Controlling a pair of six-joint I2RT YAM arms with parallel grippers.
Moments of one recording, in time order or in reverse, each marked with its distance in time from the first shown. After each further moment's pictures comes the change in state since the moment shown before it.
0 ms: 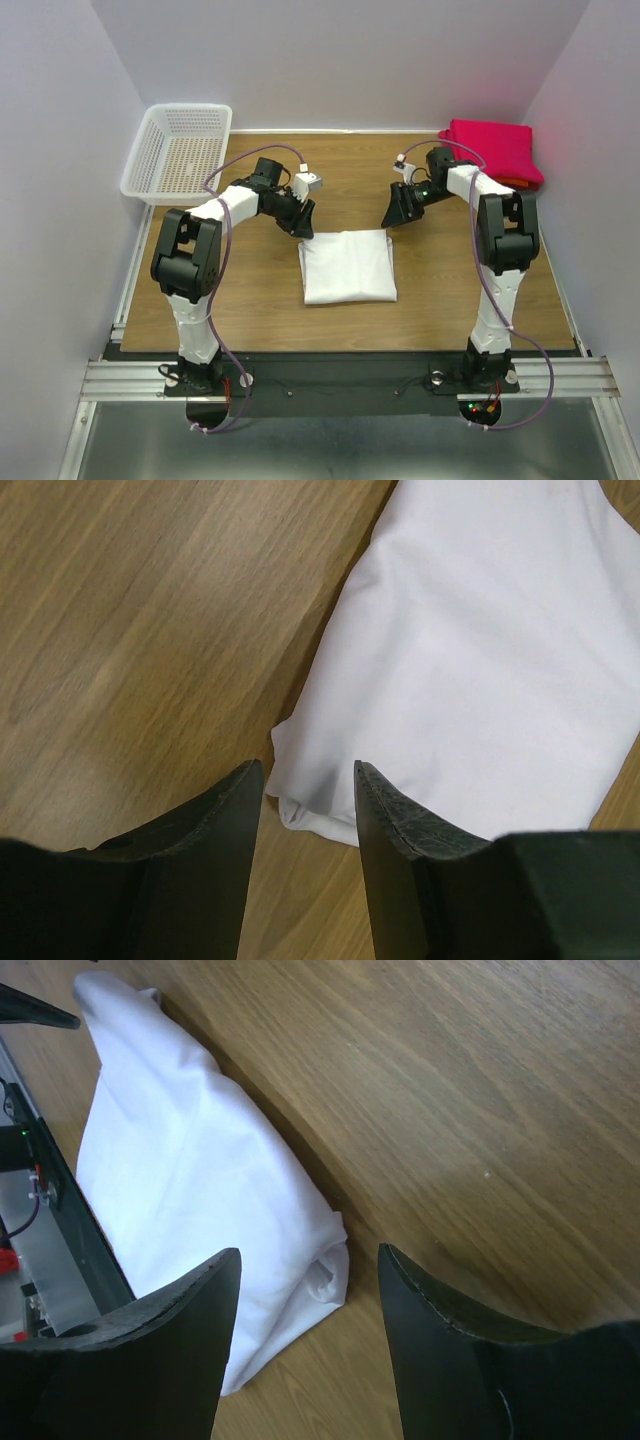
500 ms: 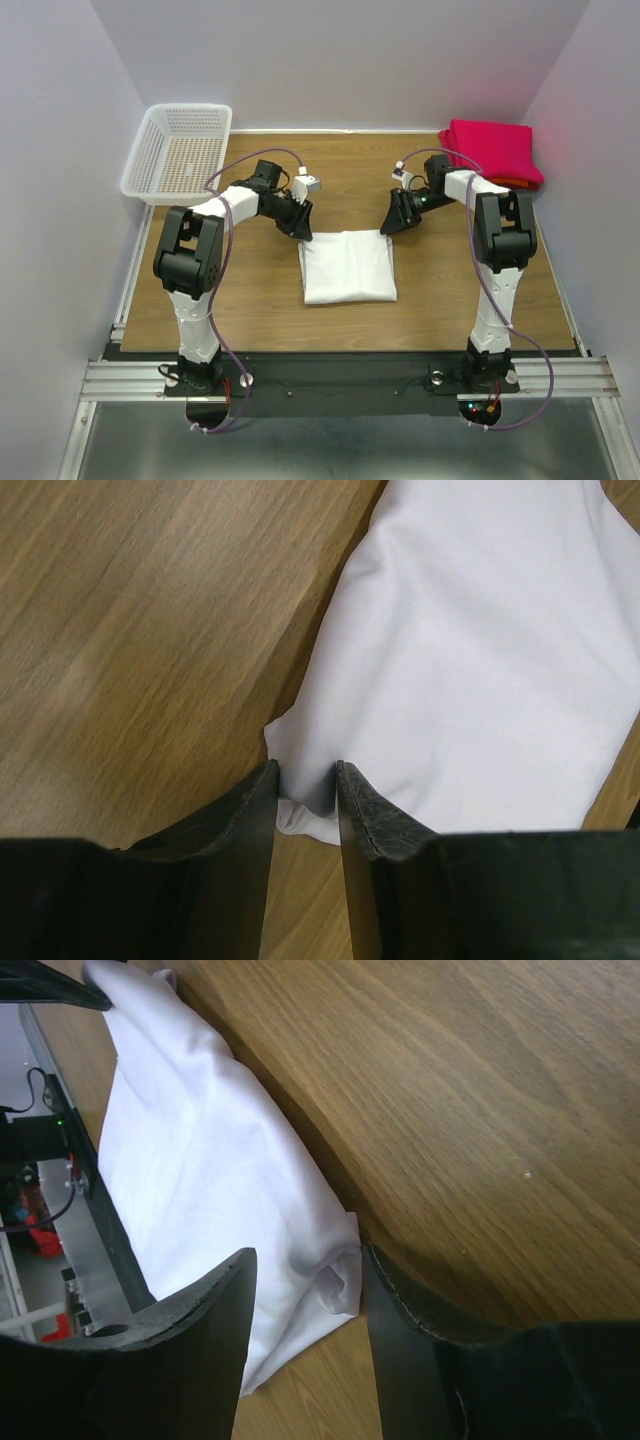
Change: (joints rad) left arm 0.013 0.037 0.000 -0.007 0.044 -0.009; right arm 0.001 0.041 -0.042 0.020 -0.063 0.007
